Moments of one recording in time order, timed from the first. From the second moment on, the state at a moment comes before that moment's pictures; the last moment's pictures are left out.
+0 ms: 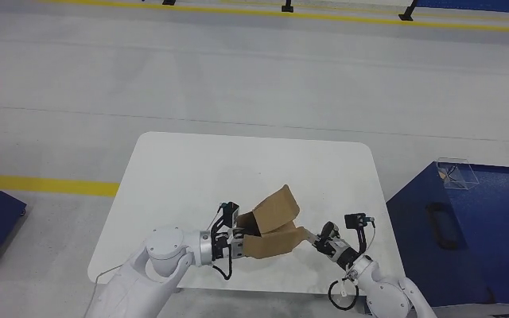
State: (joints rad) left arm 1.11 -1.18 -0.99 -1.61 -0.55 0.31 -0.87; right arm -1.64 -1.13 1.45 -1.76 -0.50 -0.30 0.38
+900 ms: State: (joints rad) left arm 1.08 -1.19 -0.94 -1.59 -0.55 0.32 -0.87; right arm -1.67 -1.12 1.47 -1.80 -0.27 -0.46 0.44
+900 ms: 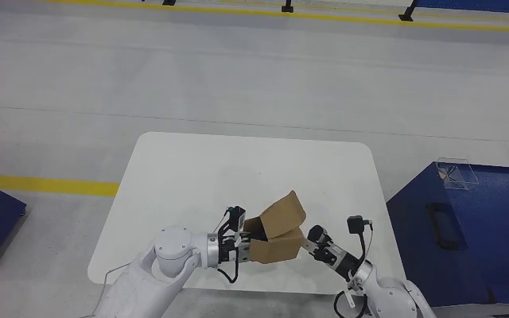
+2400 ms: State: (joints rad) left arm 1.12 -1.18 -0.94 -1.64 -0.47 0.32 -0.86; right arm -1.69 -1.11 1.47 -1.88 -0.29 -0.40 0.41
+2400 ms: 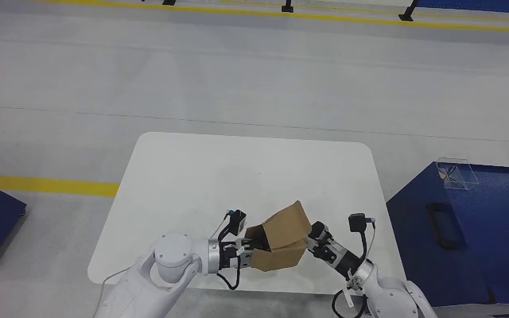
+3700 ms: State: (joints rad) left arm 1.13 -1.18 -0.94 -1.65 -0.48 0.31 -0.86; right arm -1.65 -1.12 1.39 -1.86 -0.34 -0.35 0.38
